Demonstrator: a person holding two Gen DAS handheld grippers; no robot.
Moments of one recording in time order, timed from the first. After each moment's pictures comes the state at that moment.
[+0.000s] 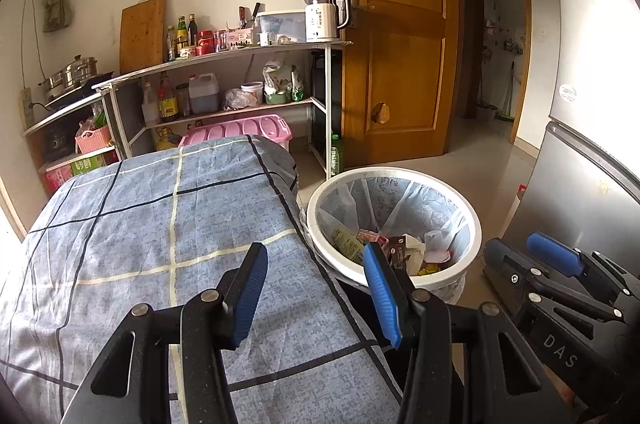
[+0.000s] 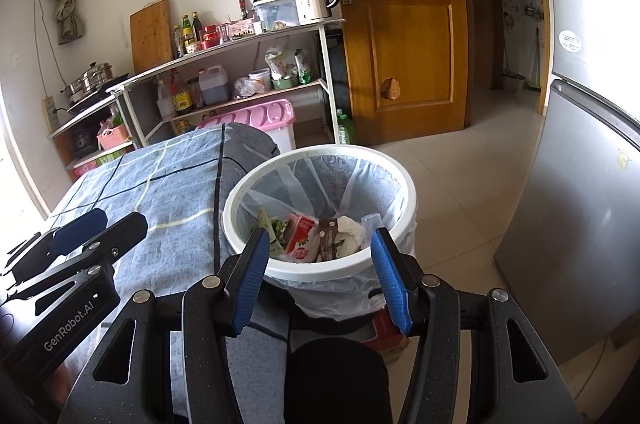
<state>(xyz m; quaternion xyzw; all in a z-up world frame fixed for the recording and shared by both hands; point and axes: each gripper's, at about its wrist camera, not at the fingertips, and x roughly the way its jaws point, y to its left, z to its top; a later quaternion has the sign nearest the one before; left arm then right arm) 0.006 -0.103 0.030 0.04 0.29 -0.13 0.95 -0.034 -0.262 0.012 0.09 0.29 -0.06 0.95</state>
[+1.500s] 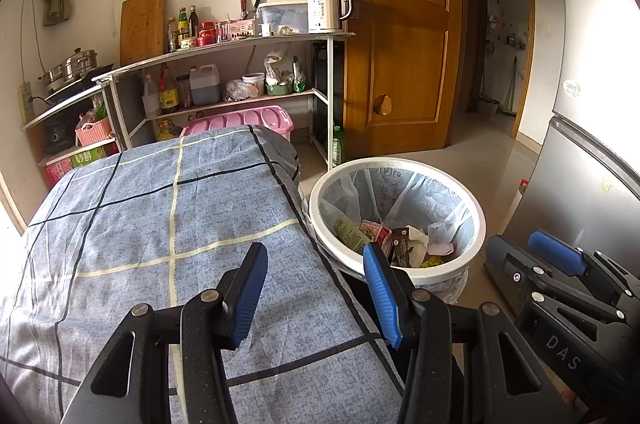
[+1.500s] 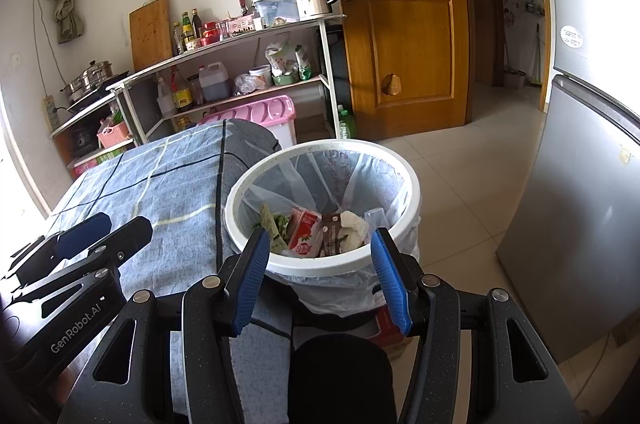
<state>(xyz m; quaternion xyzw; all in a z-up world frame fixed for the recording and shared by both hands) 0.011 -0.096 0.028 0.04 0.30 -0.13 0.94 -0.032 -0.262 0.008 0.09 0.29 -0.06 0.95</state>
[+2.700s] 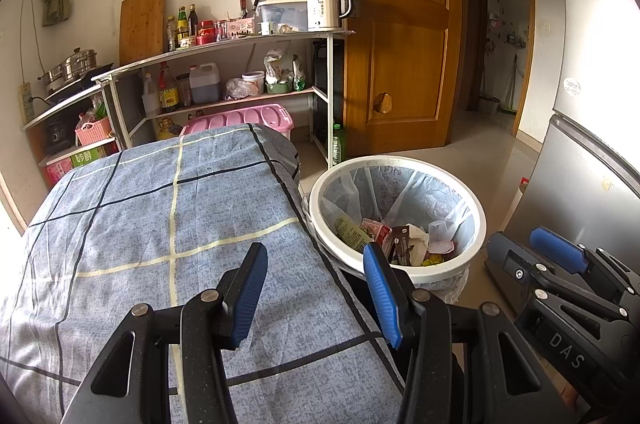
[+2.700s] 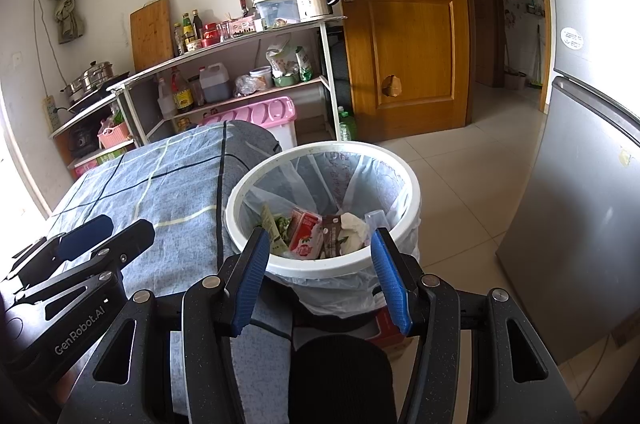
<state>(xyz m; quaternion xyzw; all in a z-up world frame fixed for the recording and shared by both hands) 0.011 -0.096 0.027 0.04 0.30 -0.13 0.94 -0.032 -0.264 0.008 0.09 0.29 -0.05 0.95</state>
